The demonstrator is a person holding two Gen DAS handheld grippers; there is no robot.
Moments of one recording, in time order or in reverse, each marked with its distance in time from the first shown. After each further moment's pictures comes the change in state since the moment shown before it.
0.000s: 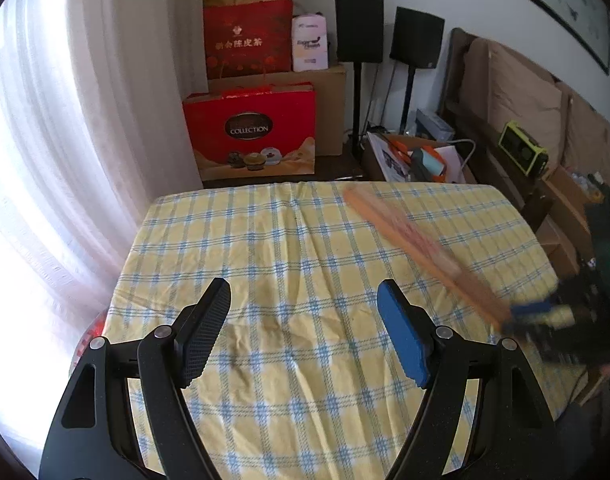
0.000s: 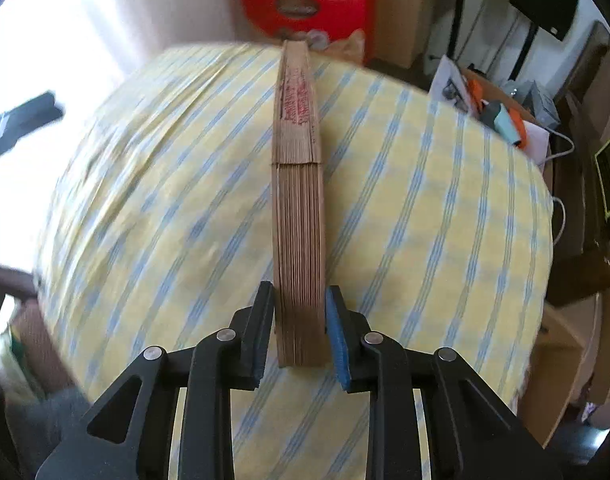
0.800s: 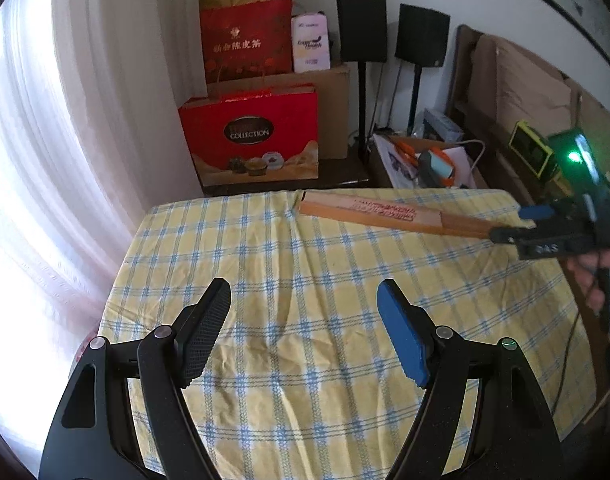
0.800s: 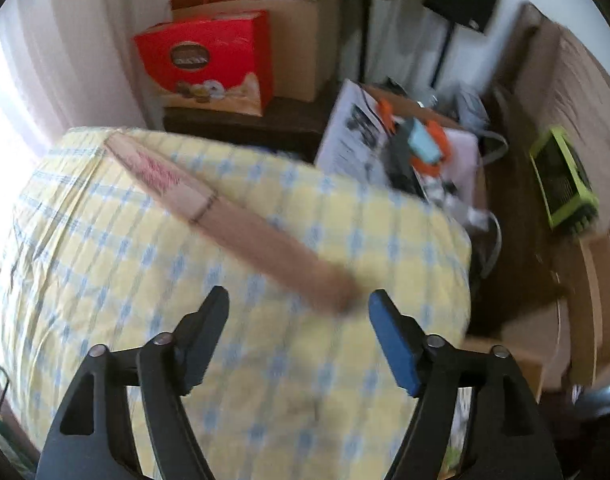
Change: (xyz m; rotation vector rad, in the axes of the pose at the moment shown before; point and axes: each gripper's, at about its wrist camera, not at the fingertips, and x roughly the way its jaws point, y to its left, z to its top) left arm 0.027 -0.019 0.009 0.008 -0.004 0.043; right arm 0.004 -0.101 0.060 0.167 -0.144 -0.193
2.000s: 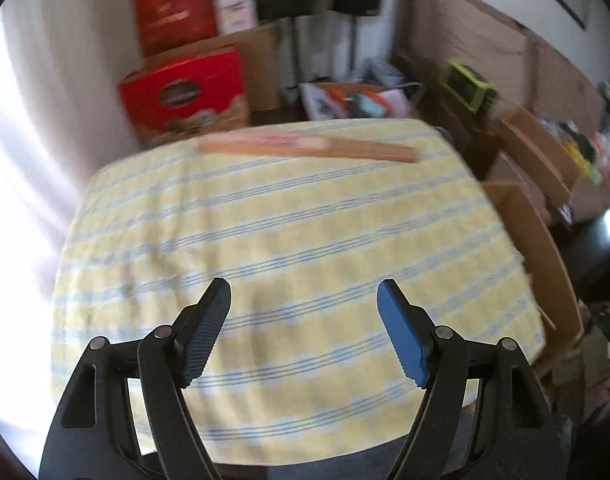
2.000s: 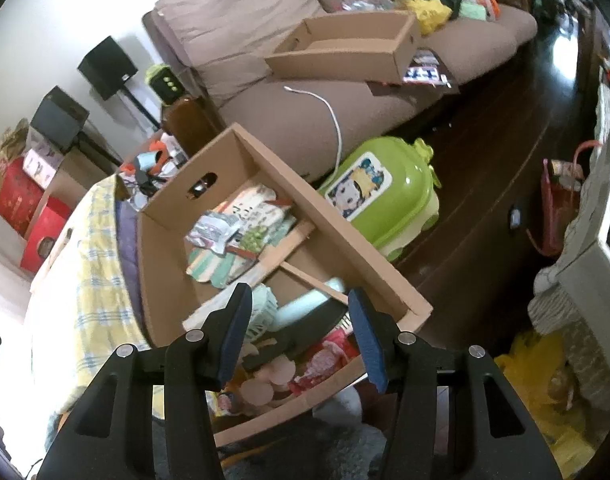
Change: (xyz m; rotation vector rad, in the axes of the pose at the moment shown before) left arm -0.044 -0.077 -0.038 0.069 0.180 -0.108; right arm -0.182 -0.178 -0.405 0.999 -0.194 -0.173
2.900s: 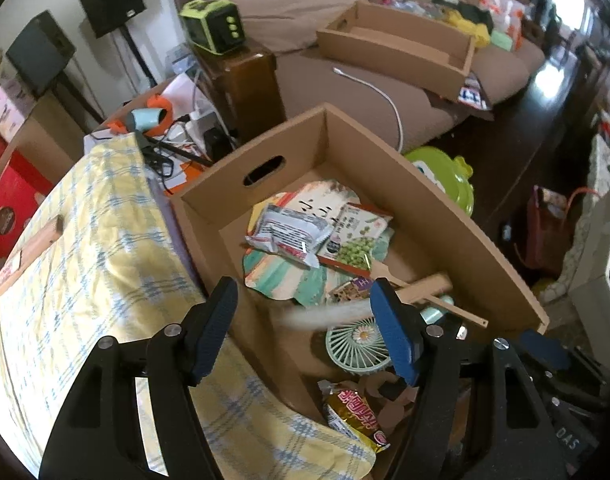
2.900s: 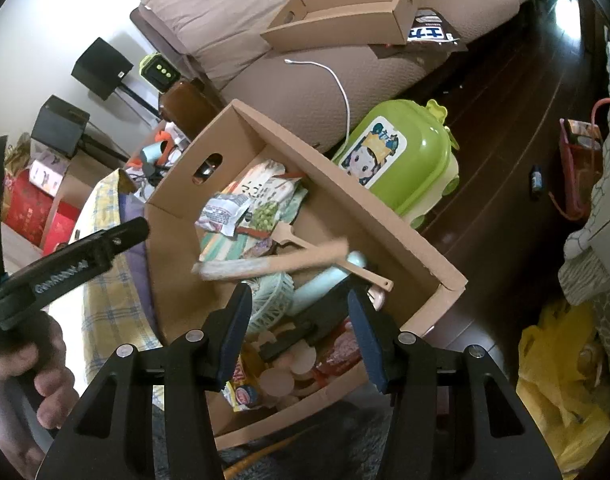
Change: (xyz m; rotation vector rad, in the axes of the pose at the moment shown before) left arm 0.090 -0.376 -0.007 0.489 0.077 -0.159; right arm 0.031 -0.015 -0.007 0.108 0.092 0.083
